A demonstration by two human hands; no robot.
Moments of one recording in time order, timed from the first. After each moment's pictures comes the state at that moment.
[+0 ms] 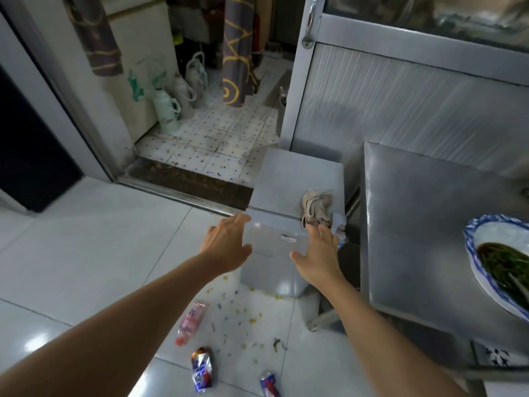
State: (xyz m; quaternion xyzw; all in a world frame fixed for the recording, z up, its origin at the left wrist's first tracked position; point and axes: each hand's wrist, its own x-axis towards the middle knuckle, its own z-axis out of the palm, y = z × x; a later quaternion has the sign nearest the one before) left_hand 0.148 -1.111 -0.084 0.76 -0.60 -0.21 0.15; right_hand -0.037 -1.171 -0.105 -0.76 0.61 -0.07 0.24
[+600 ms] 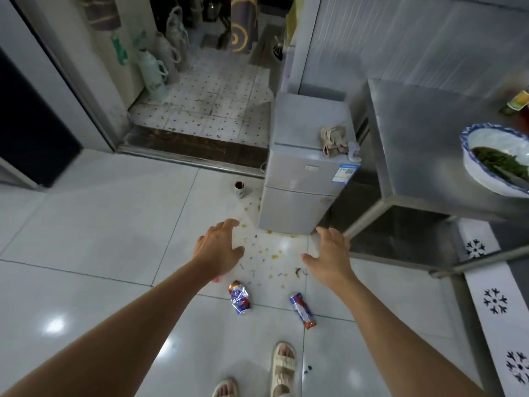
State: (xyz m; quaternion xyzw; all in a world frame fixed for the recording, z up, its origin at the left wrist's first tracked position) left_hand 0.225 -0.876 -0.129 0.75 -0.58 -0.29 0.11; right_hand -0.001 -0.923 -0.141 -0.69 0.67 -0.04 0.27
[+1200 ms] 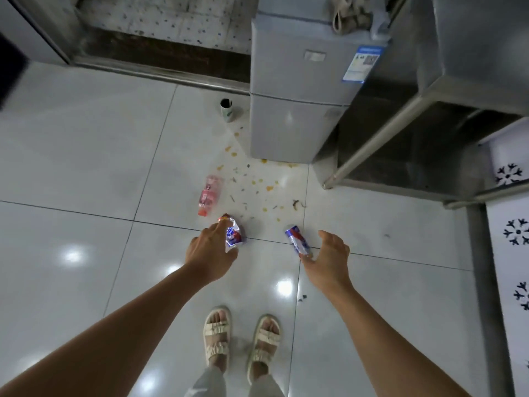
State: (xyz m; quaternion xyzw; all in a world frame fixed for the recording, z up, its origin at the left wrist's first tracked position) left_hand 0.149 -0.811 -0.317 0.75 -0.55 -0.36 0.02; right_hand -0.079 -0.844 -0.332 -0.59 0.73 0.02 0.34
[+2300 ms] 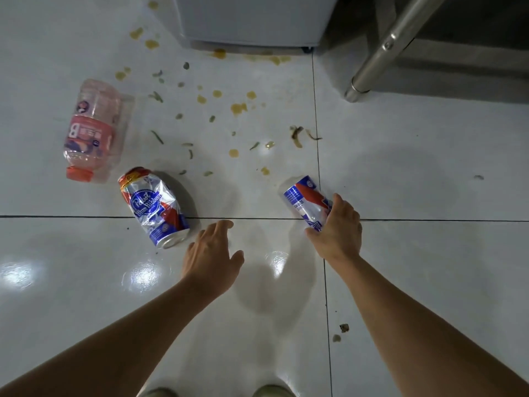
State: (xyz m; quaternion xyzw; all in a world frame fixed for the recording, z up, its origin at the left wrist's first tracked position) left_hand 0.066 -0.838 -0.853 0.73 -0.57 -0.37 0.03; right_hand -0.150 -0.898 -0.883 -0.59 0.77 0.03 0.23
